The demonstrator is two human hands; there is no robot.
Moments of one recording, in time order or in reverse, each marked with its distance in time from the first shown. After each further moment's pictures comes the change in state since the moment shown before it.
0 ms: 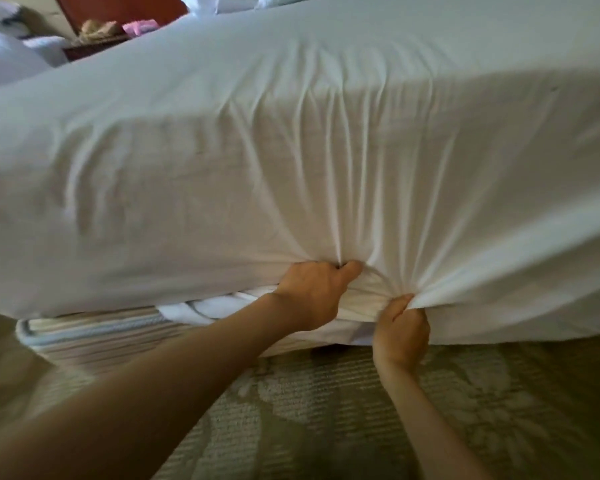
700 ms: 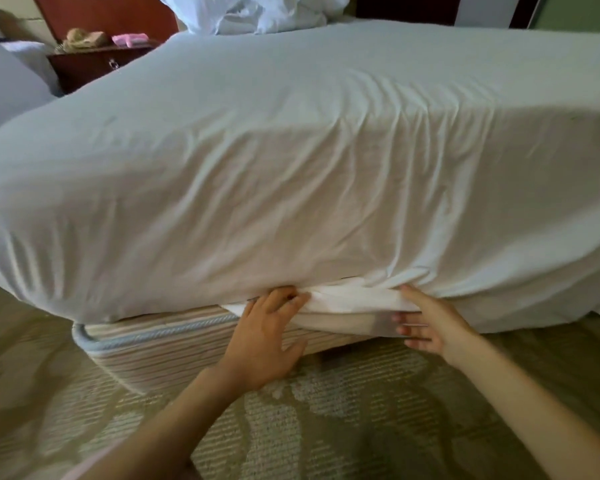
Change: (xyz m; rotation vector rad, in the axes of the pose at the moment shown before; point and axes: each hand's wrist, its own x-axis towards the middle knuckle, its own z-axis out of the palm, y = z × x) left_hand -0.148 -0.100 0.044 -0.418 0.201 -0.054; right_hand -0.030 -0.065 -0.039 0.050 -0.662 0.558
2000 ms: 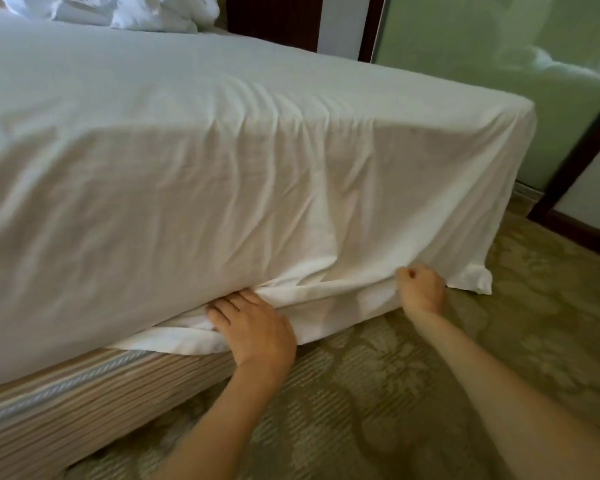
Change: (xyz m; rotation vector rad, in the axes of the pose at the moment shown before) left_hand 0.085 0.113 0.049 0.324 -0.114 -0.487; right_hand 0.014 0.002 -0.103 -0.440 0.931 -0.426
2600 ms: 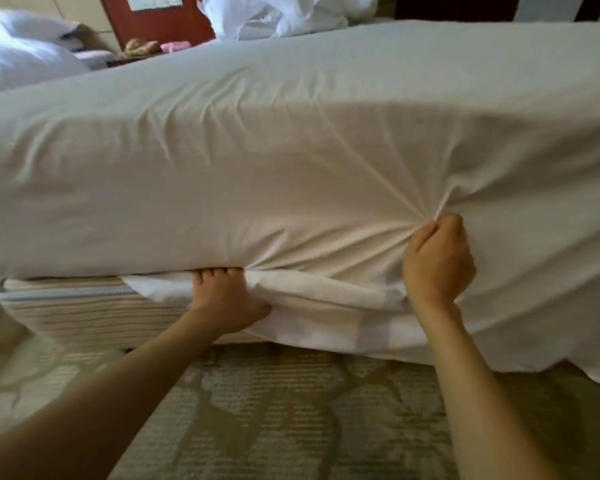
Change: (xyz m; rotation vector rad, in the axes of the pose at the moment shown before) left_hand 0.020 0.048 -0.016 0.065 -0.077 -0.277; right_hand 0.118 -0.020 0.018 0.260 0.102 -0.527
